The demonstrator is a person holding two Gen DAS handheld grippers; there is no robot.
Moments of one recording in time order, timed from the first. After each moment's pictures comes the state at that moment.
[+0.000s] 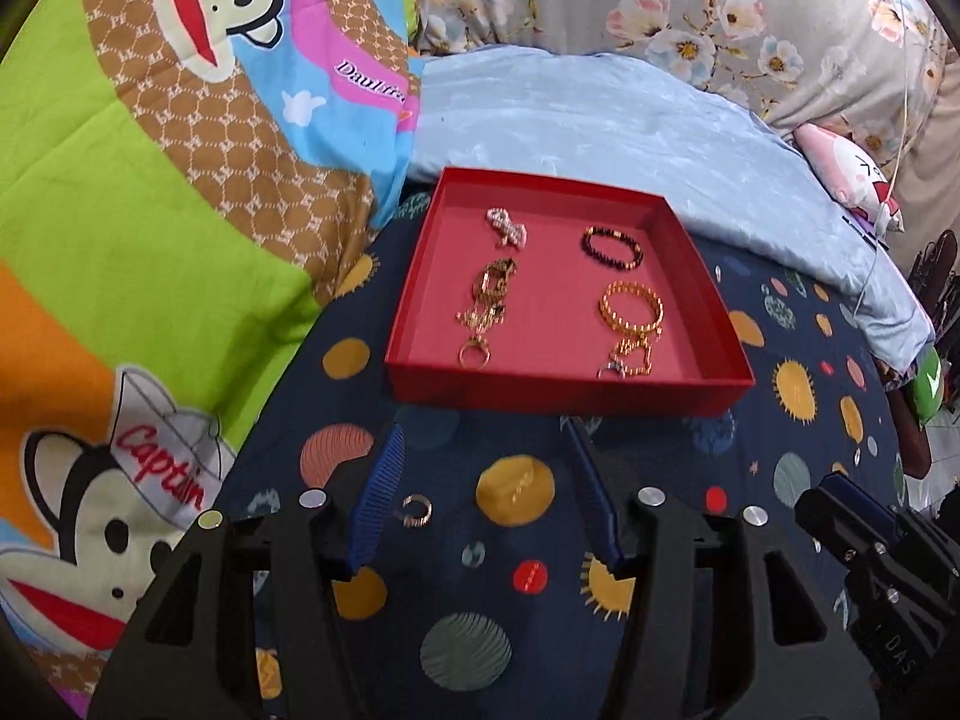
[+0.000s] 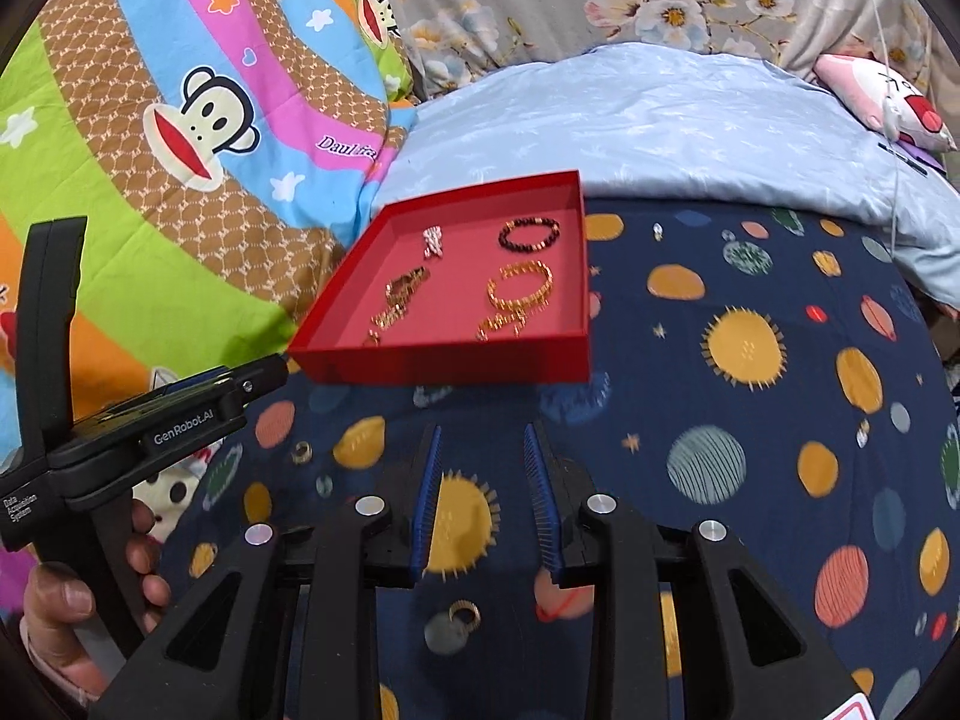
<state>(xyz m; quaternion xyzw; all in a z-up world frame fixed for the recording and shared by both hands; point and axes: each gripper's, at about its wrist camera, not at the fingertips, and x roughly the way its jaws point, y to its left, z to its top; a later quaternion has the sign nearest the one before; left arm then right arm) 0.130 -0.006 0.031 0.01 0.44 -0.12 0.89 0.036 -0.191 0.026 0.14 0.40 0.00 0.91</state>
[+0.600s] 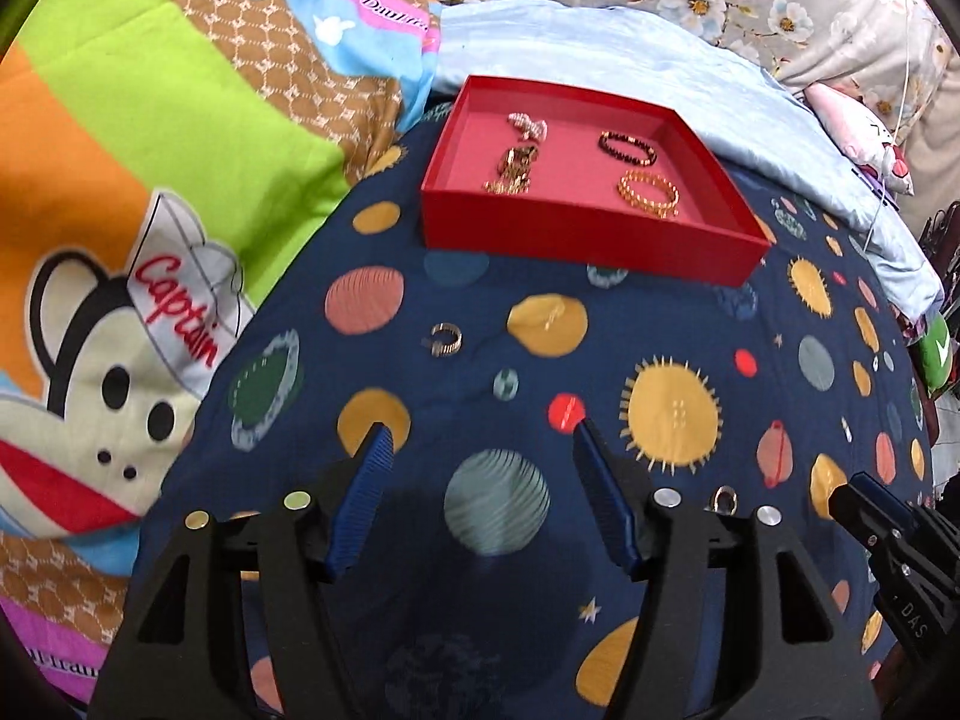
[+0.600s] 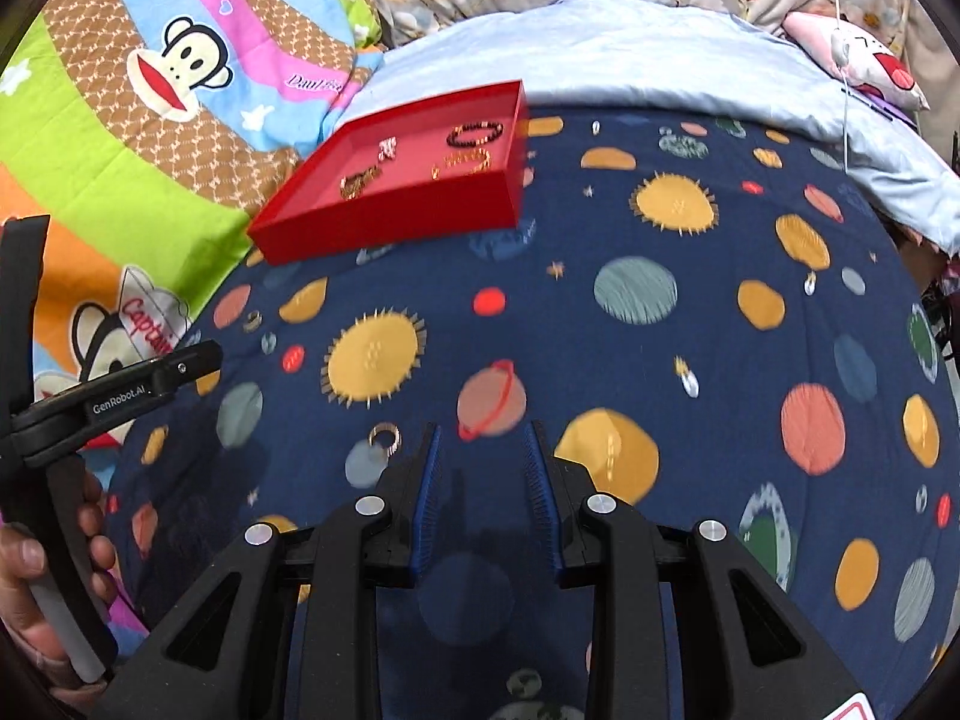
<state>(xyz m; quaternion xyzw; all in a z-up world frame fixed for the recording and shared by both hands) 0.070 0.016 -0.011 0.02 0.48 -0.11 0.87 -0.033 -0.199 -0.022 0.13 0.45 -0.03 0.88</state>
